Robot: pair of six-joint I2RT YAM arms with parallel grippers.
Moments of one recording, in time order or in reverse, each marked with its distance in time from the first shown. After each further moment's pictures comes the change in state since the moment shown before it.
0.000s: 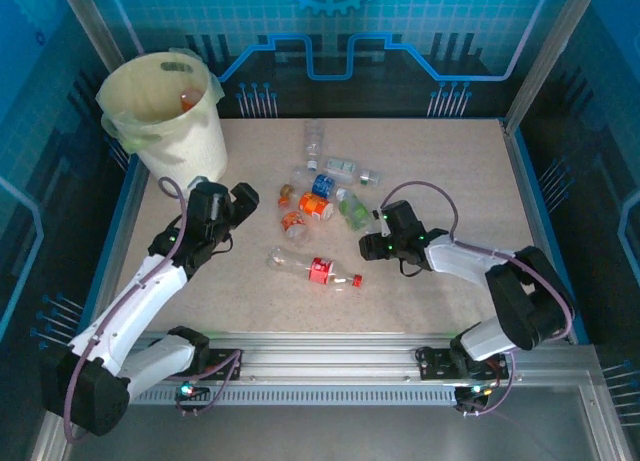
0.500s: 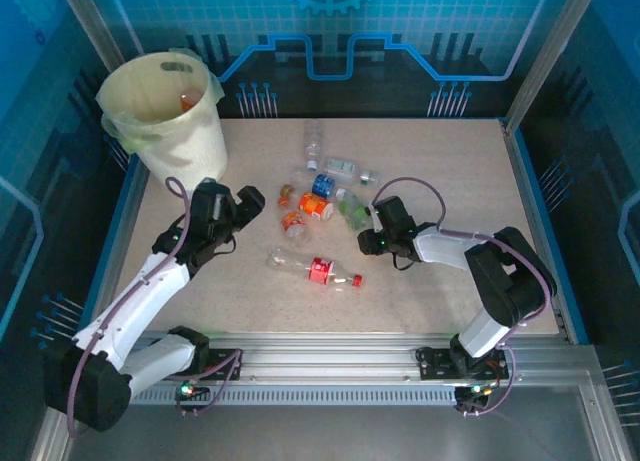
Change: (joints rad) left arm 0.007 0.029 -0.018 0.033 0.101 0.024; right arm 0.000 0.132 0.060 0.069 0.015 -0.048
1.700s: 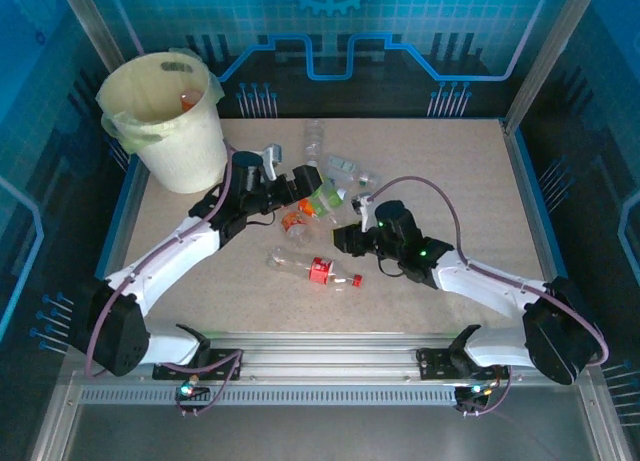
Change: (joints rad) left arm -0.129 0.301 0.209 0.311 0.420 0.135; right arm 0.202 -0.363 -0.060 0.171 -0.178 0.225
